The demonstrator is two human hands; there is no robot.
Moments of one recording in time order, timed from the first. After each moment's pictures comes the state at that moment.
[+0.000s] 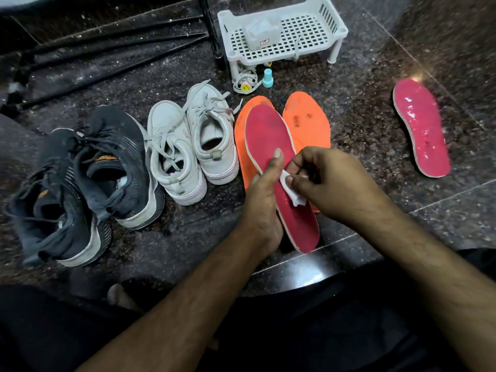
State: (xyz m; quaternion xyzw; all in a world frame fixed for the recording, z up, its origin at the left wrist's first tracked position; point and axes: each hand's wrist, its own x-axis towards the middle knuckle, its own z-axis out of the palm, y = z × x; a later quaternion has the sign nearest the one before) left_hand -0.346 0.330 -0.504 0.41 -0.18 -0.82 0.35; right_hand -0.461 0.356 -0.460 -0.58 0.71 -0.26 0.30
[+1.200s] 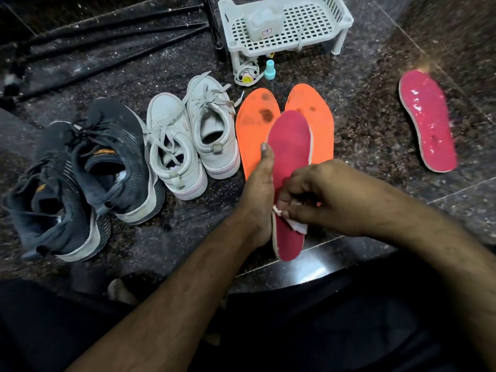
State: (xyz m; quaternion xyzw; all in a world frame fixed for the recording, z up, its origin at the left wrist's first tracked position) left_hand -0.336 0.326 -0.485 0.43 -0.21 -0.85 0.24; right_hand -0.461 0.364 -0.439 -0.76 0.56 -0.08 0.31
